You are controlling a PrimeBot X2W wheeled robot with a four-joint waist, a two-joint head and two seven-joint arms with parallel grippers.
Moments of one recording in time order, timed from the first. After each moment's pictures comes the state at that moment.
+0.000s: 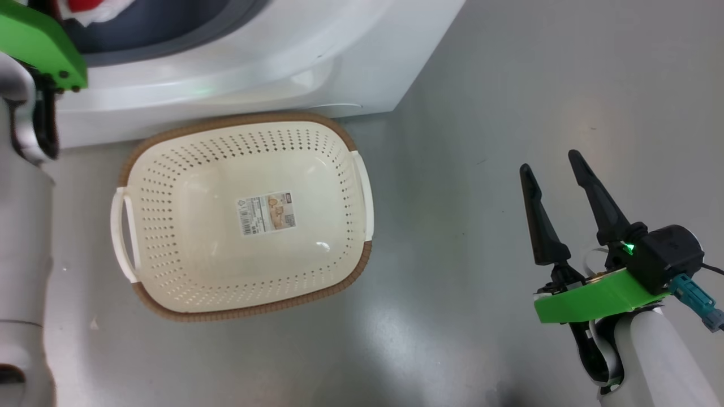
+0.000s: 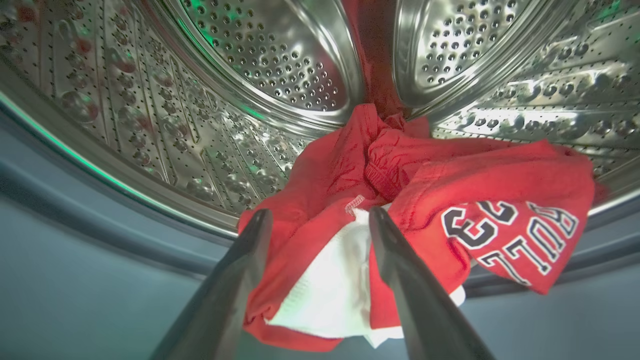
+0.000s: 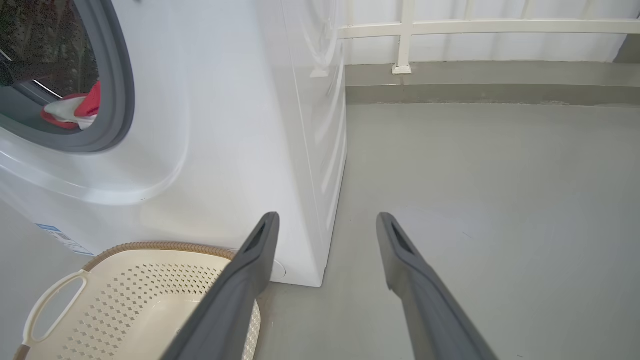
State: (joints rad) left arm -1.20 0.23 -0.07 0.94 -0.26 0.05 -0.07; right arm -0.25 -0.05 0.05 0.11 0.23 0.13 -0.26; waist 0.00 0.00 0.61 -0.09
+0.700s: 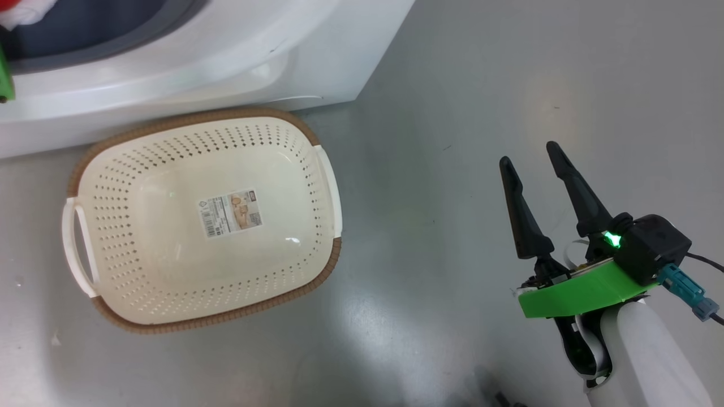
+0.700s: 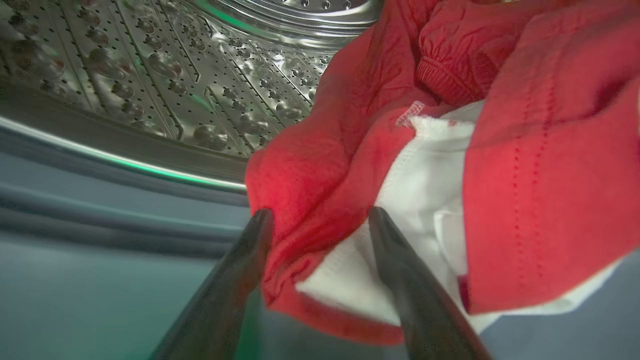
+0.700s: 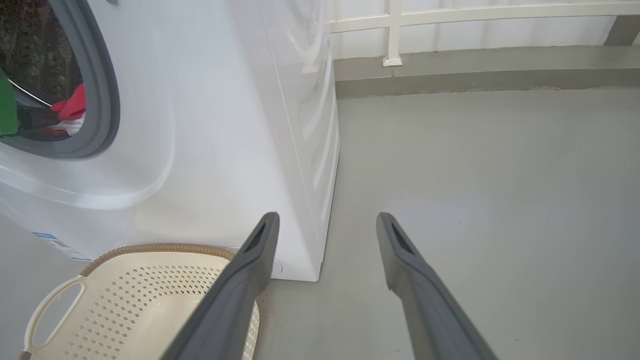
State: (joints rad) left arm -1.30 0.36 -0.18 1.12 -0.17 0.10 0.11; right arm -0.29 -0.05 0.11 0.12 0.29 0.13 -0.26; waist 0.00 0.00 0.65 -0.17
